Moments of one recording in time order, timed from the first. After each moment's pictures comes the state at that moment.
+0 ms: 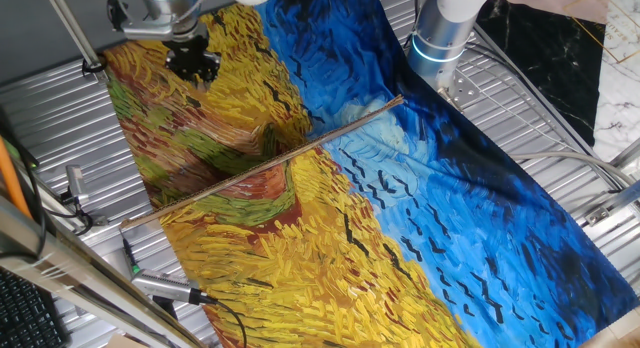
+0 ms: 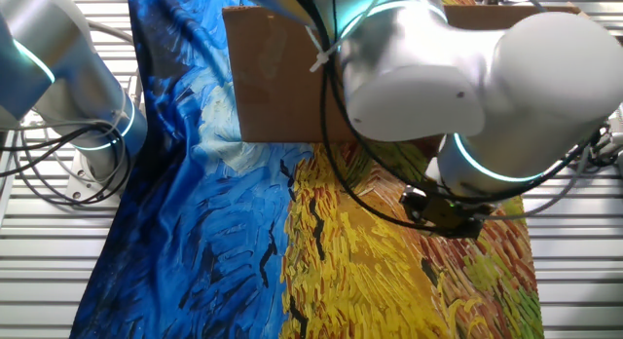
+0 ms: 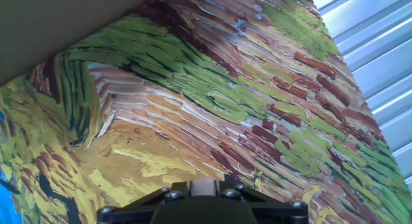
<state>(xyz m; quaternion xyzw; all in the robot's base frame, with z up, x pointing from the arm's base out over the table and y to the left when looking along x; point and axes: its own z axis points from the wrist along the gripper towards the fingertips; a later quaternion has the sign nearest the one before) 0.545 -0.176 0.112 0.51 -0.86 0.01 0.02</state>
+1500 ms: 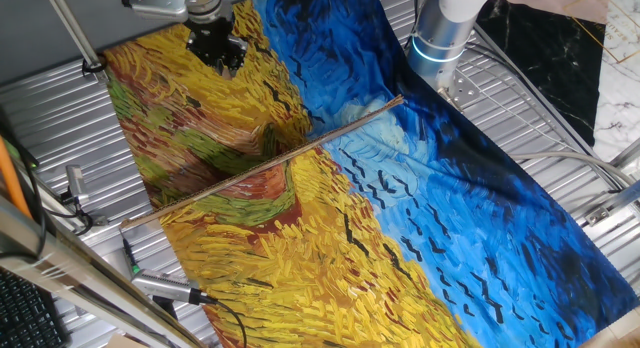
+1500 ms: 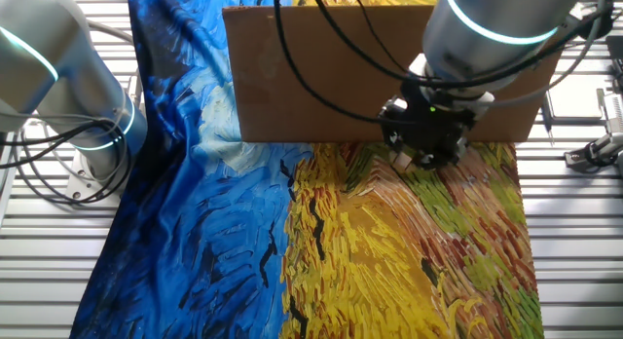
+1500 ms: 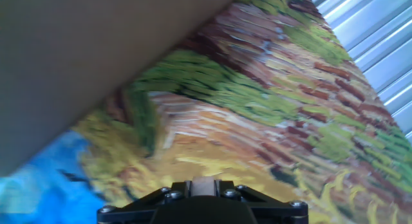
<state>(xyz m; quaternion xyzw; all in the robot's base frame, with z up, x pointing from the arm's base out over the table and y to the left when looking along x) 0.495 -0.101 0.214 0.45 -0.89 0.01 0.05</state>
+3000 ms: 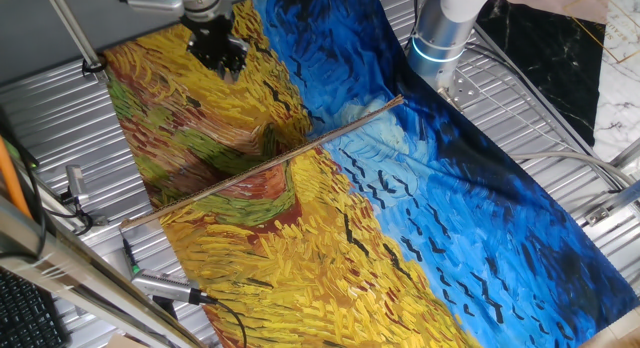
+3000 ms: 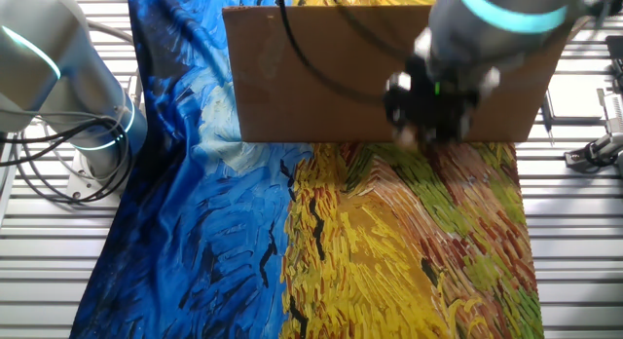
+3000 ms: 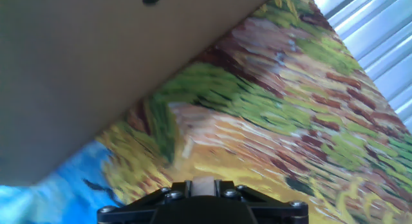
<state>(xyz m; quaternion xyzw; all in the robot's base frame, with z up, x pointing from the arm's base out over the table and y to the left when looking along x) 0.498 -0.054 0.239 0.43 -0.90 -0.02 0.03</state>
